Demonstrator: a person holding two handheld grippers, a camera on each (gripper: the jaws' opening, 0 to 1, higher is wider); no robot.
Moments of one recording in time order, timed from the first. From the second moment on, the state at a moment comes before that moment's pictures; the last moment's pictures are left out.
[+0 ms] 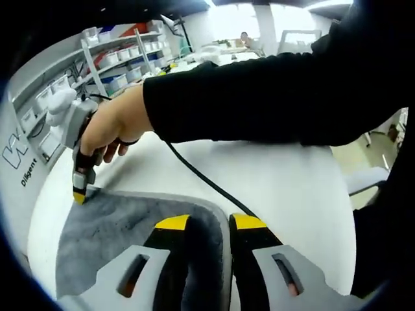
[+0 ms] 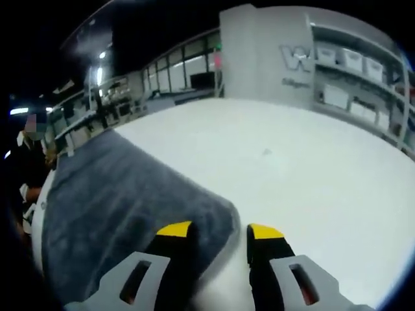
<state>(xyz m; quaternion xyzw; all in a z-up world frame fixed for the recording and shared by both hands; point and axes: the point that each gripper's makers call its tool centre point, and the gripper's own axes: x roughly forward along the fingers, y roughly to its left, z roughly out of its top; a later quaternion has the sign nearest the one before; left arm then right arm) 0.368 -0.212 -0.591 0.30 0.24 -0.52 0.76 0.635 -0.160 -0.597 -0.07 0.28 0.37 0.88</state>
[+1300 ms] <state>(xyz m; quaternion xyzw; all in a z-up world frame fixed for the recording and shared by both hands) 0.360 -0.228 -0.592 0.29 0.23 -0.54 0.75 0.641 -0.180 -0.598 -0.05 0.29 0.34 0.89</state>
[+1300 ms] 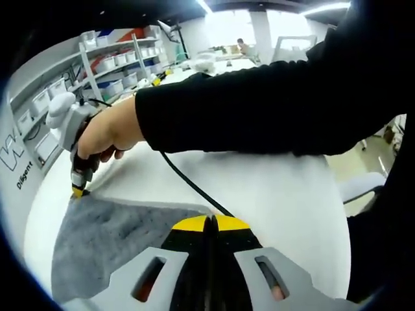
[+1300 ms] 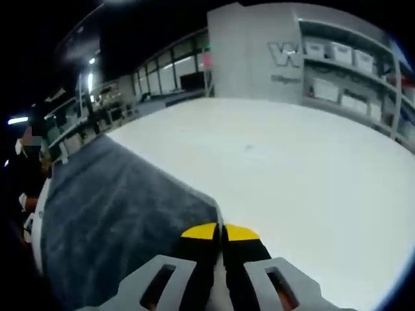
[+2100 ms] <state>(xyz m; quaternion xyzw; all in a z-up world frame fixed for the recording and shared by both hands) 0.343 -0.275 -0.582 0.29 0.20 -0.58 0.73 0.630 -0.241 -0.597 -0.08 0.30 0.31 0.90</state>
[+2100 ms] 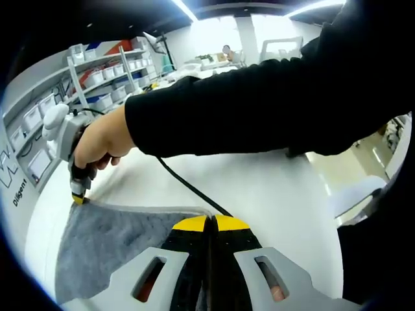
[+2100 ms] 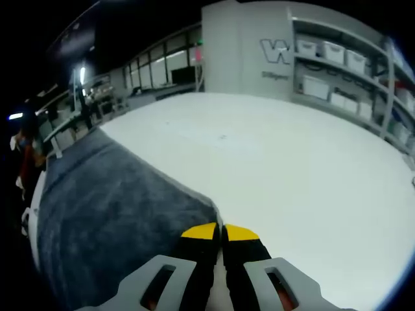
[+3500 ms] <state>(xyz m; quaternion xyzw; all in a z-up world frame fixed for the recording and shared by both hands) 0.344 -0.318 -0.586 0.31 0.17 -0.61 0.71 0.643 -0.285 -0.601 -0.07 0.30 0.29 0.91</state>
